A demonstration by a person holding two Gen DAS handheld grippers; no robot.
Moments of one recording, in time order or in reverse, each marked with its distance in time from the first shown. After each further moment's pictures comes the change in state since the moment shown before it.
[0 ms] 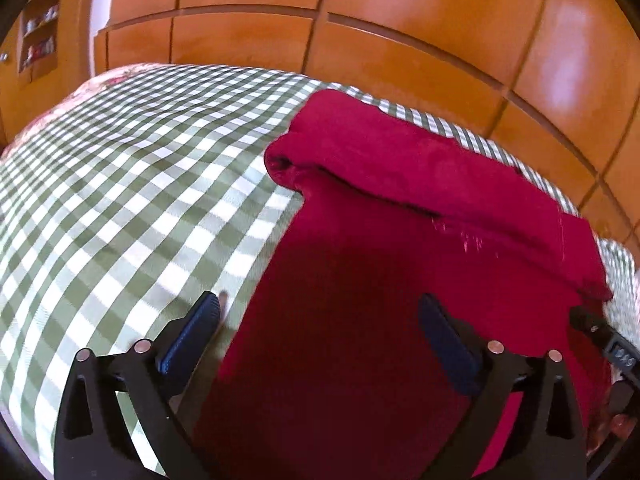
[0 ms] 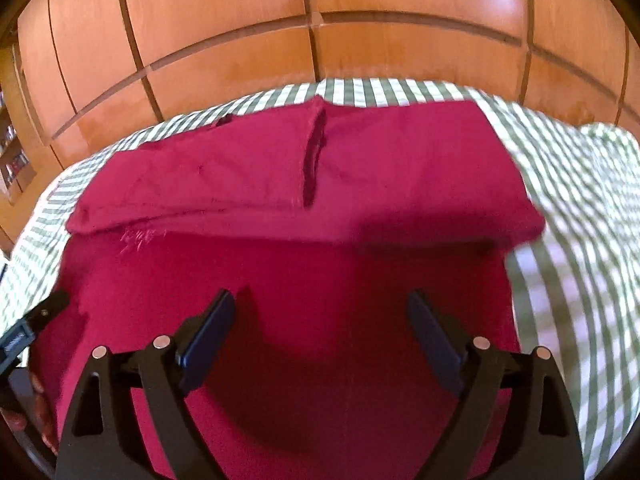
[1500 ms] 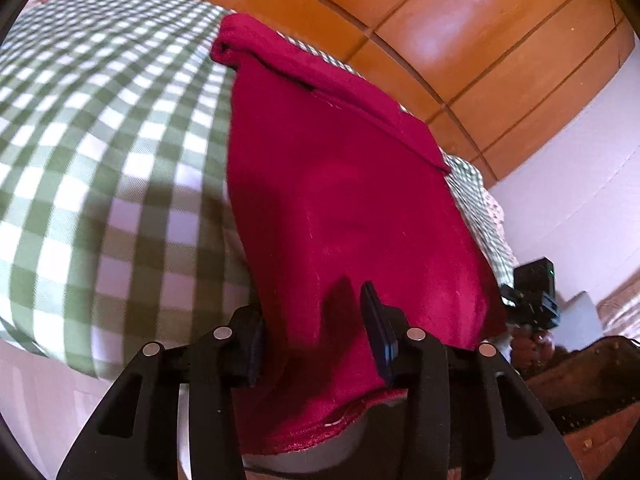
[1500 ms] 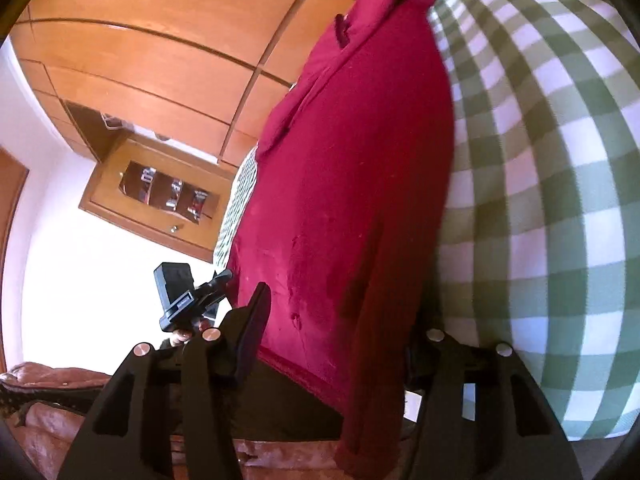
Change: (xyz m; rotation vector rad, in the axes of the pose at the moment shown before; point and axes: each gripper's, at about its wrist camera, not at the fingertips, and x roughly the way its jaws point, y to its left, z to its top) left arm -0.079 0.085 -0.086 0.069 0.257 -0.649; right arm -0.095 -0.113 -0.148 0.339 0.236 0.790
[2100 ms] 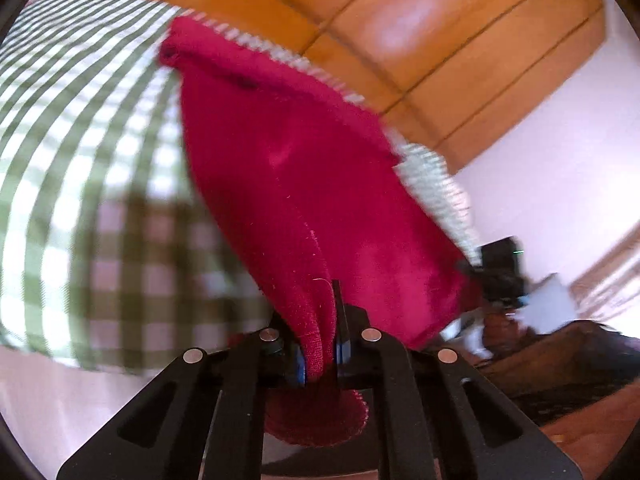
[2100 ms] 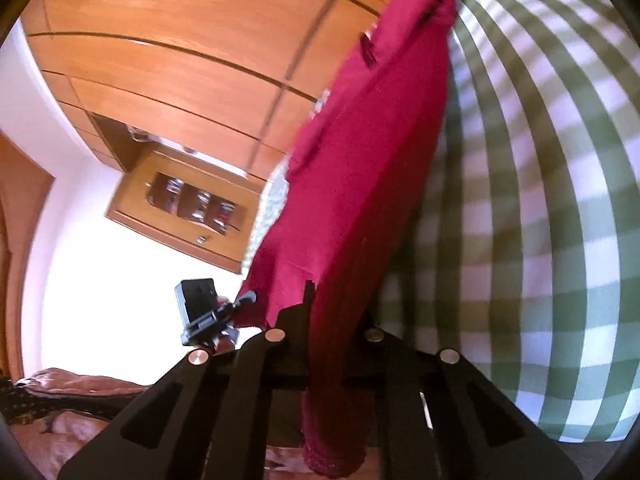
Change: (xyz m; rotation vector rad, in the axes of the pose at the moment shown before) left arm -0.010 -0.045 -0.002 0.059 -0.017 -0.165; right arm -0.018 0.002 0.012 0.001 -0.085 0.148
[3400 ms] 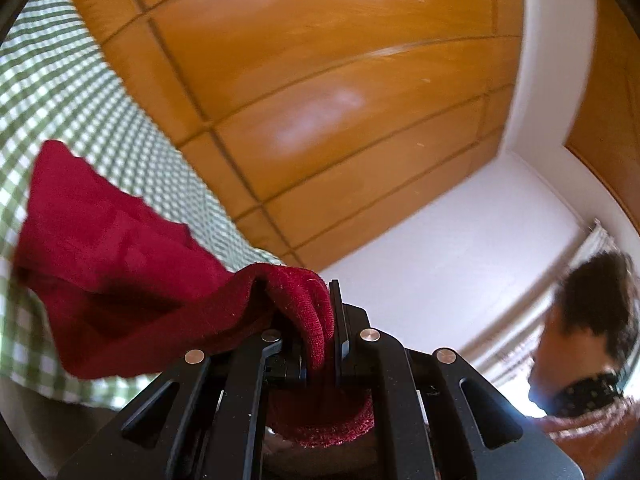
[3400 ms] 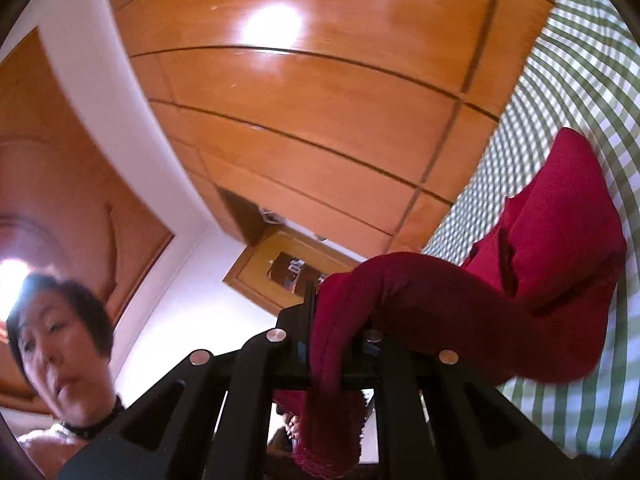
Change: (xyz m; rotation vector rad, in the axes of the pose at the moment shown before) left arm -0.071 -0.039 0.040 -0.195 -0.362 -0.475; right arm -0.067 0.061 0.025 -0.033 -0.302 0.427
